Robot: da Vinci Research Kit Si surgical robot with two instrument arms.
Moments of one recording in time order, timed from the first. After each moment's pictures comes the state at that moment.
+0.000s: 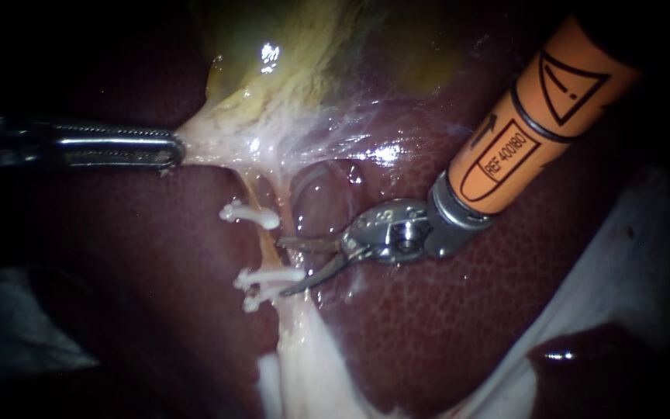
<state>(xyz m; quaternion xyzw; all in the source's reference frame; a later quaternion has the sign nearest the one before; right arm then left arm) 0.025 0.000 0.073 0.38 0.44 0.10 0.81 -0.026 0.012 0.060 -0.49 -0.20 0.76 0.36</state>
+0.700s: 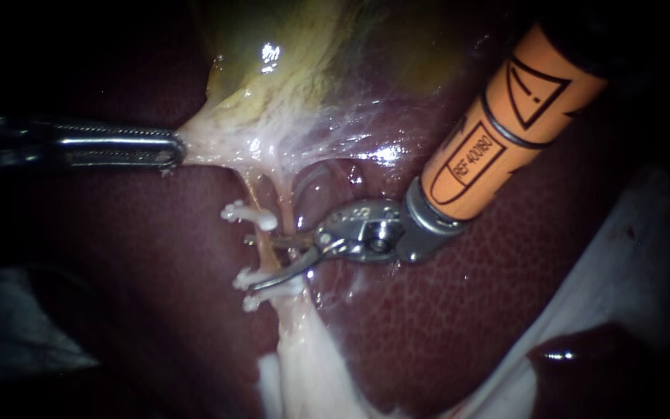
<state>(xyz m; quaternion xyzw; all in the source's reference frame) 0.029 0.001 0.073 0.42 0.48 0.14 0.76 -0.026 0.012 0.060 -0.49 -0.20 0.76 0.36</state>
